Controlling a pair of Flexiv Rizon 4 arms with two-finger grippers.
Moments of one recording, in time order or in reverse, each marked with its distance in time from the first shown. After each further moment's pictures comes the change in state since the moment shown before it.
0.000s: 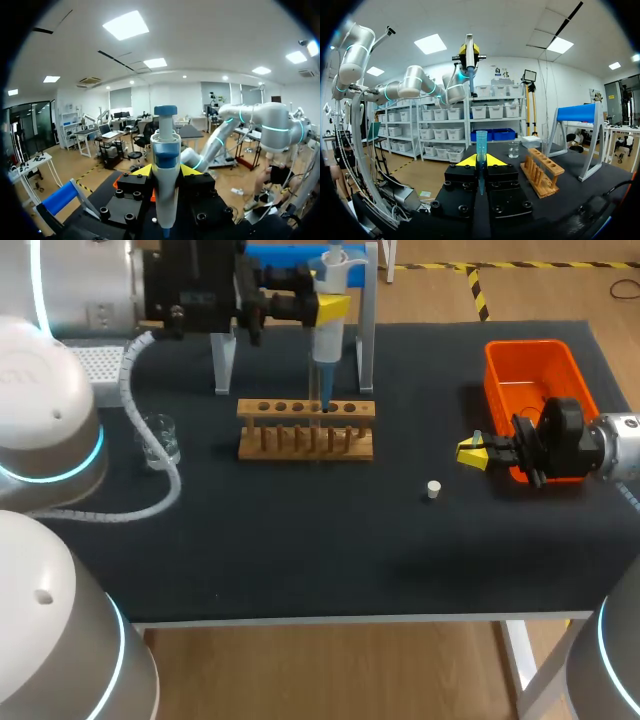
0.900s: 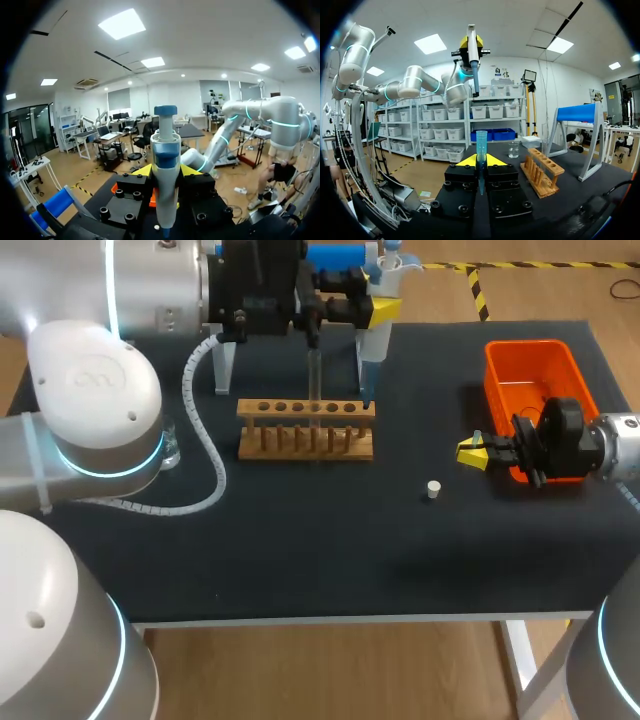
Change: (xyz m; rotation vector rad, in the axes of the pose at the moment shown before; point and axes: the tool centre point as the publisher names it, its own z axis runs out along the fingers) left arm -0.006 0.006 0.051 -0.004 0.009 0.024; right arm 0.000 0.000 0.000 0.000 0.000 0.000
